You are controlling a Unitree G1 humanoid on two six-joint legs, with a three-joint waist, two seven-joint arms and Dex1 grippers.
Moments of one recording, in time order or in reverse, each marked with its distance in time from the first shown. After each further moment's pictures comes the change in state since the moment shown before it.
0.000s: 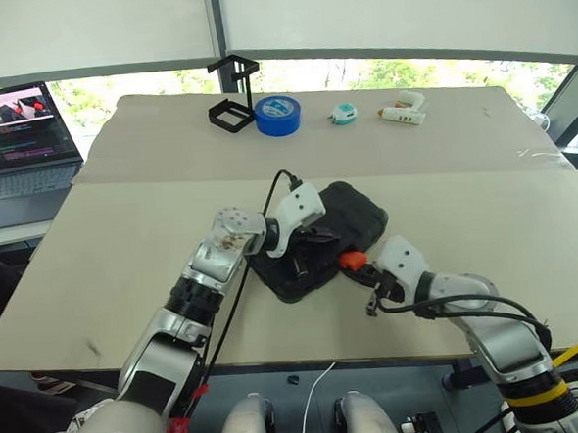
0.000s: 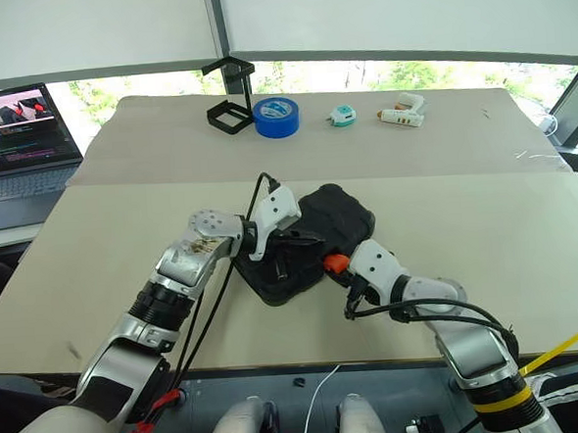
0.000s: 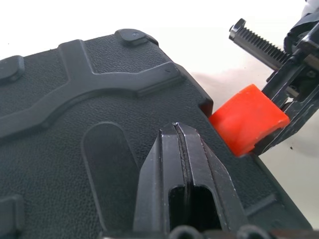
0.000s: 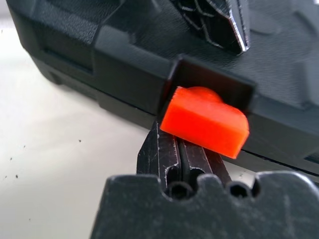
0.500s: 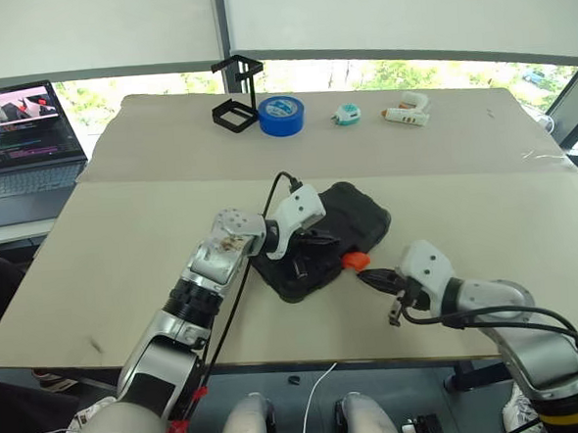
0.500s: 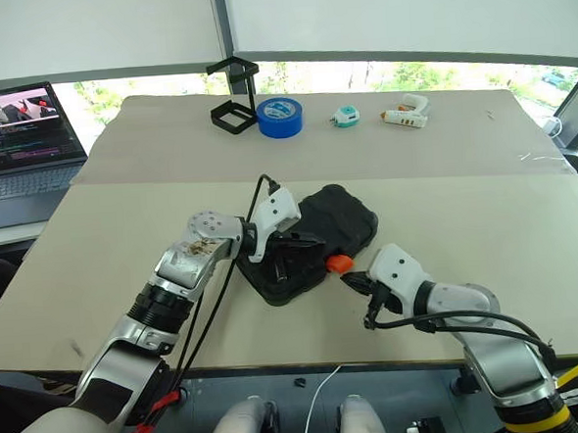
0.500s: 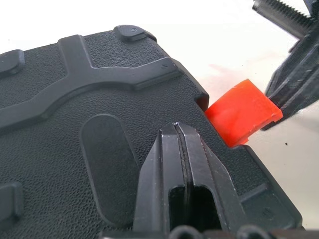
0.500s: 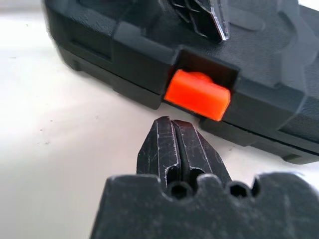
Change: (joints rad) left arm 0.007 0.004 0.002 -0.009 -0.001 0.005 -0.003; right arm 0.136 -0.074 -0.135 -0.167 0.102 0.032 0.033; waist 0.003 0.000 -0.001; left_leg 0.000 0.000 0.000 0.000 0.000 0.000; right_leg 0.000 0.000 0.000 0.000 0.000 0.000
